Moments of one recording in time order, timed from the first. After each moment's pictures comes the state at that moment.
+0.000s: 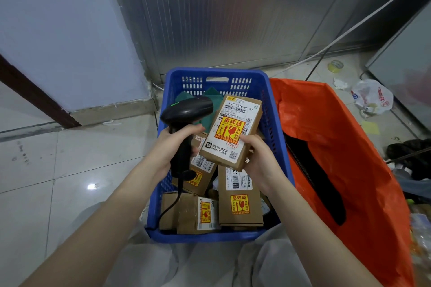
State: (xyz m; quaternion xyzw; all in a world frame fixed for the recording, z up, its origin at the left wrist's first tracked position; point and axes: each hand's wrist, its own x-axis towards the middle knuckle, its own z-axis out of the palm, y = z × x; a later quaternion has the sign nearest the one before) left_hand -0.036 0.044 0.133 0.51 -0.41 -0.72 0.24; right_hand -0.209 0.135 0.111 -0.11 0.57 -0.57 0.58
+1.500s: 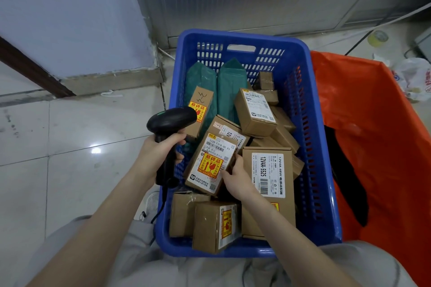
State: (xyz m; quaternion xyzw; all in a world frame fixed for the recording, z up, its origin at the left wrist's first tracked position) left_hand 0.014 -0.008 0.023 0.60 -0.37 -0.67 0.22; right_hand -0.143 0.088 -0.014 -0.23 0.78 -0.20 0.55
